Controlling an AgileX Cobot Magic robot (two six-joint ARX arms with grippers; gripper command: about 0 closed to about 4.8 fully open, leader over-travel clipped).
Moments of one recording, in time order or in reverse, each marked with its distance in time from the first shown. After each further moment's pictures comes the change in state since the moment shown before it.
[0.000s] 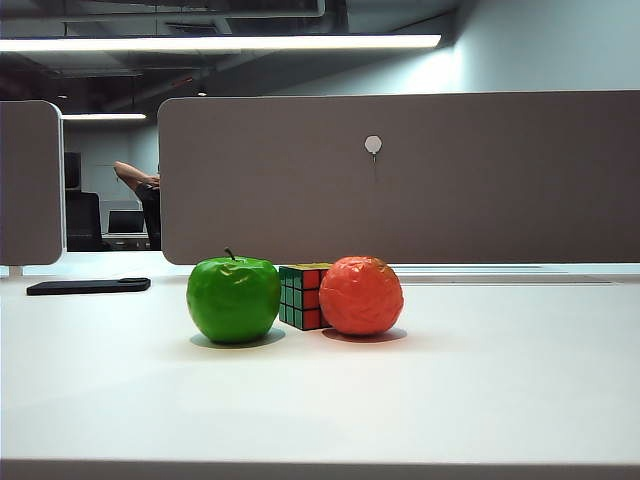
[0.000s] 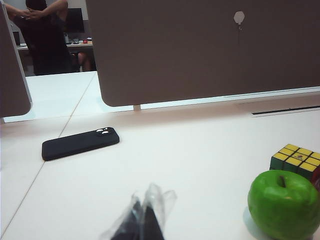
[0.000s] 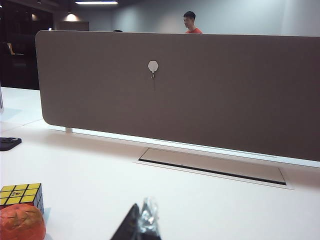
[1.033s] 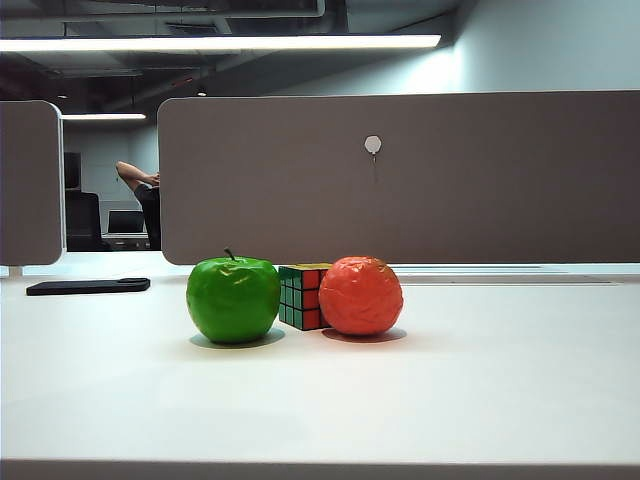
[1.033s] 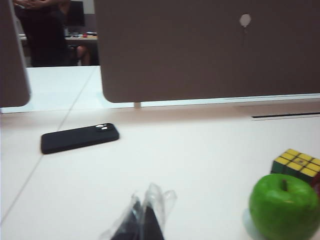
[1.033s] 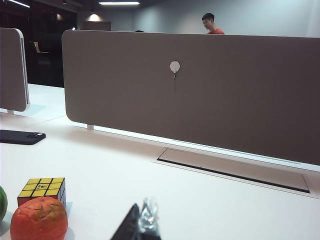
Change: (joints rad) left arm 0.167 0.000 0.000 -0.008 0.169 -0.072; right arm 0.000 0.000 0.000 0.000 -0.082 0.000
